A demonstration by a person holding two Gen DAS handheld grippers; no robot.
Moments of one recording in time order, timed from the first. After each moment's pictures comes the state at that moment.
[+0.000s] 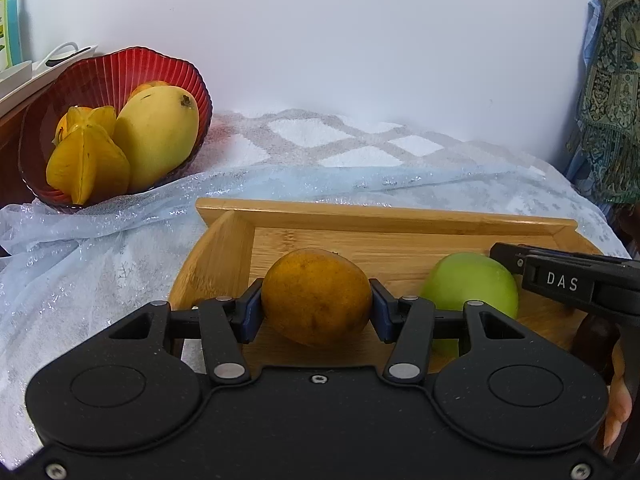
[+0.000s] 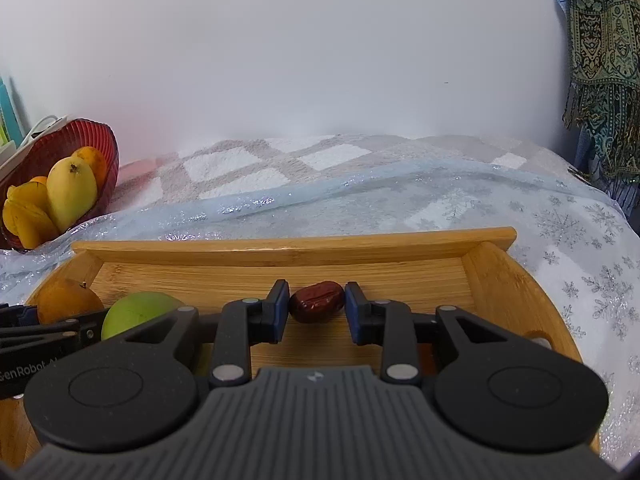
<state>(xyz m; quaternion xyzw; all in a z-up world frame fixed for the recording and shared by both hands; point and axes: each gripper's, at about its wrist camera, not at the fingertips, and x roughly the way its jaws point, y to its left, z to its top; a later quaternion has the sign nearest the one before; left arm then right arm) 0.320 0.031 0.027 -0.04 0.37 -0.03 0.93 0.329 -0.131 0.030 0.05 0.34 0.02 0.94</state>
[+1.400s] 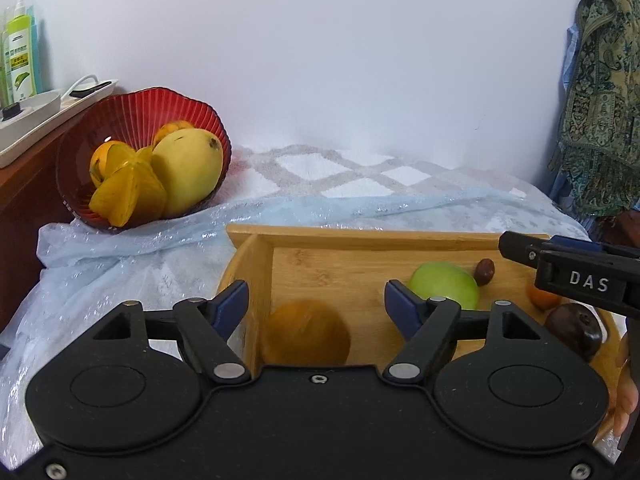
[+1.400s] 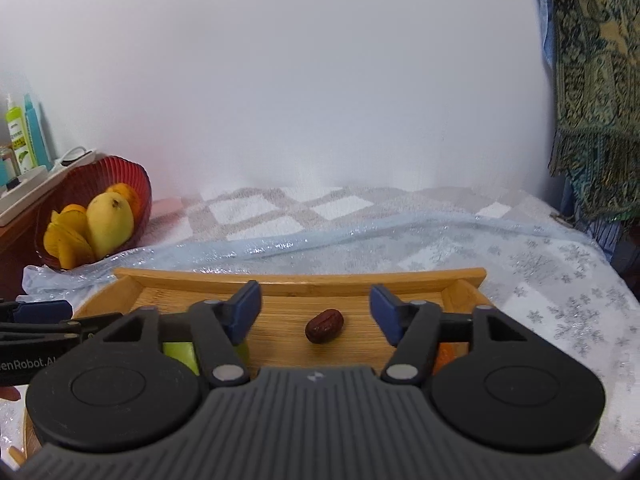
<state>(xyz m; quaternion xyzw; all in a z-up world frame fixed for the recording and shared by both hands) 0.271 0.043 0.064 -0.04 0.33 -0.04 0.94 0.274 -0.126 0.073 0.03 0.26 0.03 0.96</state>
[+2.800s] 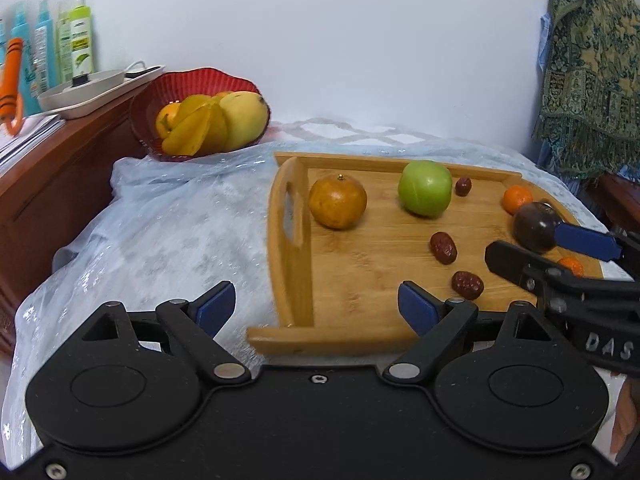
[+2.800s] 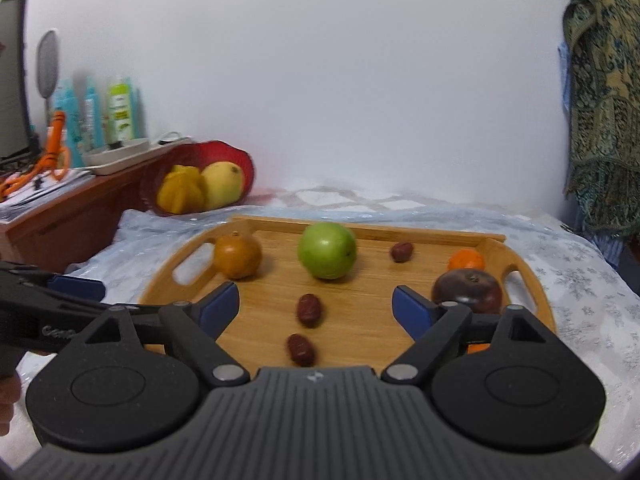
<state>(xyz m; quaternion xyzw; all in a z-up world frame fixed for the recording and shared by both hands) 0.127 0.068 0.053 -0.03 0.32 -0.02 0.95 0.122 -0.075 0.057 -0.01 0.20 0.11 0.97</state>
